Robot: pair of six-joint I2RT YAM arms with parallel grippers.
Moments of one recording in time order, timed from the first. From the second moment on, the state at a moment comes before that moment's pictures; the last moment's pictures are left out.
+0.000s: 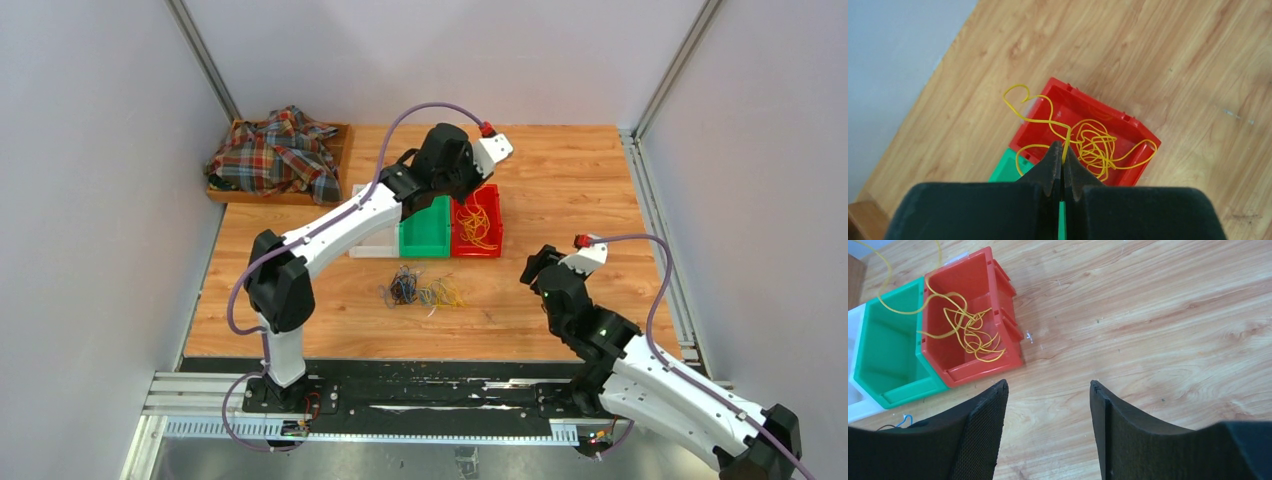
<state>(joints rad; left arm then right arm) -0.77 1.85 1.73 -0.33 0.08 0.33 0.79 0.65 0.45 -0.27 0.84 0.68</state>
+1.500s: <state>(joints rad) -0.77 2.08 1.88 -0.63 0.17 0.35 0.71 0.64 0.48 -0.29 0.75 0.64</state>
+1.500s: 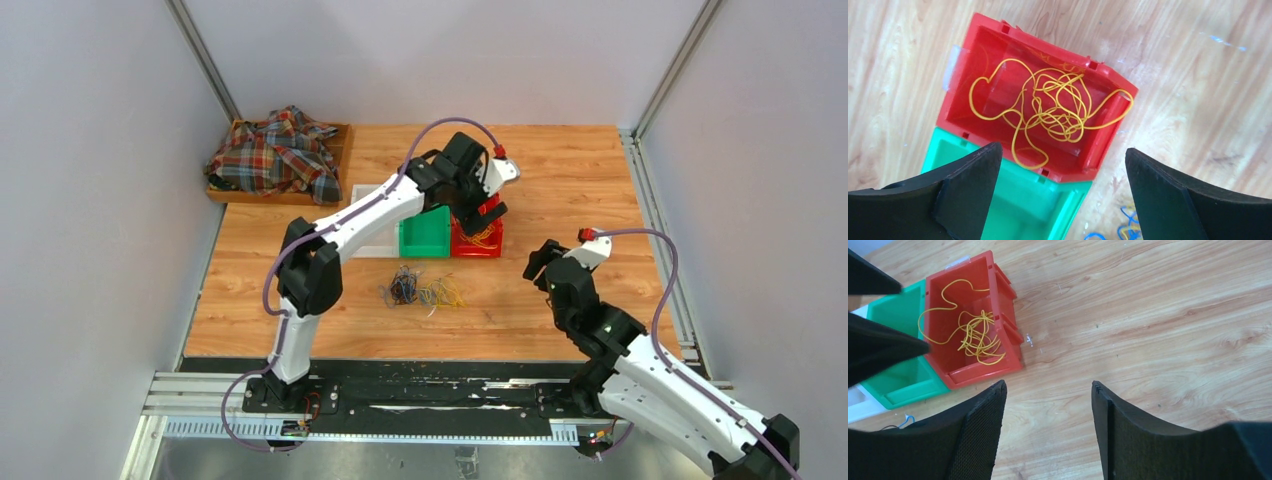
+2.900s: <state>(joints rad) -0.56 1.35 1.37 -0.96 0.50 0.51 0.74 1.38 0.65 0.05 -0.18 0.17</state>
